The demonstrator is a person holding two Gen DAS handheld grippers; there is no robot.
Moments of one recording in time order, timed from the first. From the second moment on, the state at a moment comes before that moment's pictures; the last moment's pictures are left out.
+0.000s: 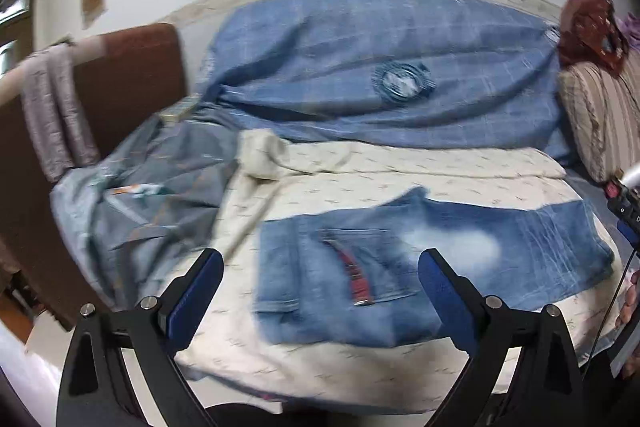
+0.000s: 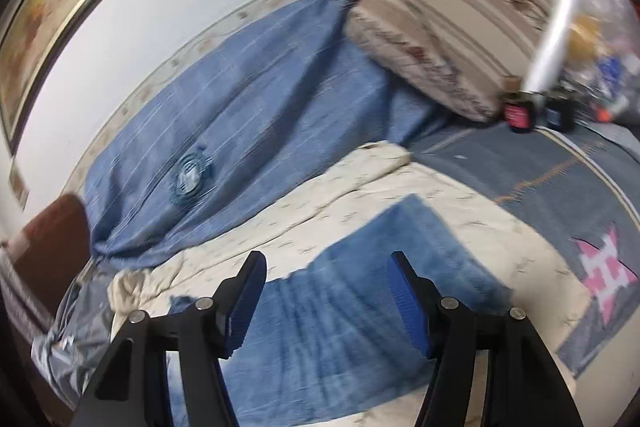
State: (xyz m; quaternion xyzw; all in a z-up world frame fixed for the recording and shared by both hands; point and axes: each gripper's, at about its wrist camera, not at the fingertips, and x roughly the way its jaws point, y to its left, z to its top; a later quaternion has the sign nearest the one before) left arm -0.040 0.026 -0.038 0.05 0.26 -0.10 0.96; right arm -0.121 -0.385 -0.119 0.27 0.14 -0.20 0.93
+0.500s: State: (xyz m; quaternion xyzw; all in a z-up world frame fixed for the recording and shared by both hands) left arm 0.005 -0.017 -0.076 0.11 0.26 -0.12 0.95; right arm -0.139 -0.448 -0.144 0.38 0.16 -0.16 0.90
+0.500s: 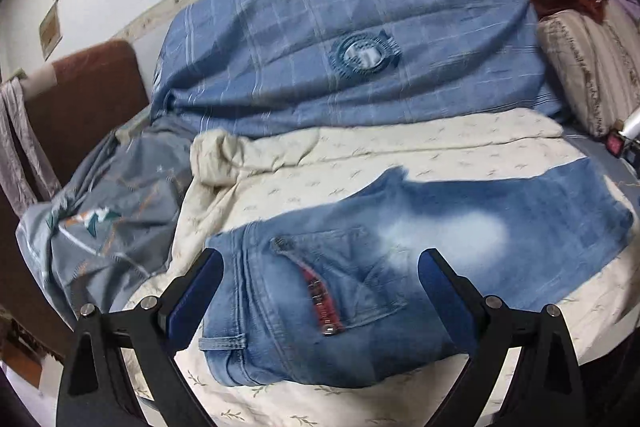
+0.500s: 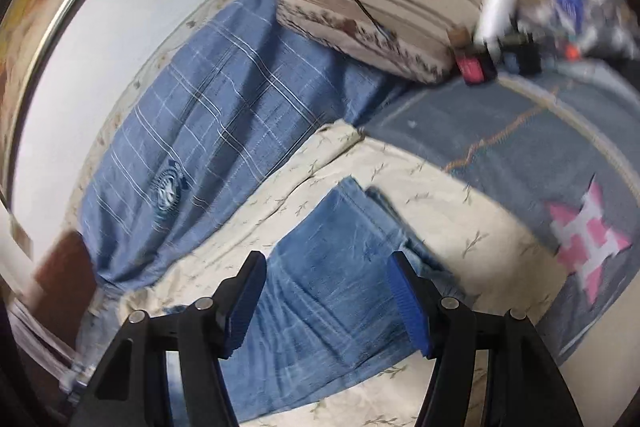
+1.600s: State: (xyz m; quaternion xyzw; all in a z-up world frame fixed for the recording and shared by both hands) left arm 0.044 0.019 -0.129 0.04 0.27 -0.09 0.96; right arm -0.169 -0.493 -0.199 0.52 0.21 -0.15 0.82
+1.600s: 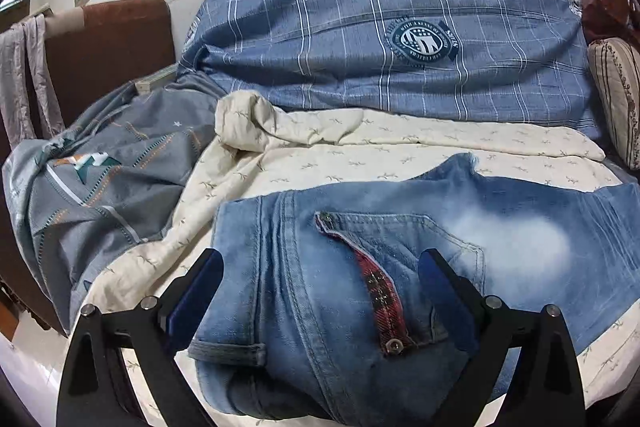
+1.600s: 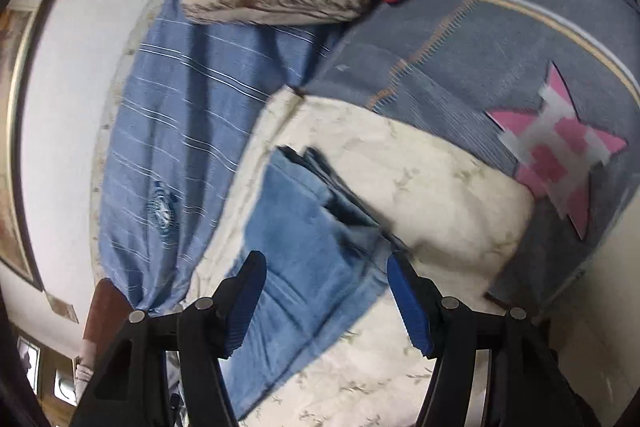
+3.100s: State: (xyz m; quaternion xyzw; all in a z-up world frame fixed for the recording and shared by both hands) left arm 0.048 0.006 -0.132 0.05 0.29 -0.12 0.95; right arm -0.108 -0.479 -0.202 0.43 0.27 -0.24 0.83
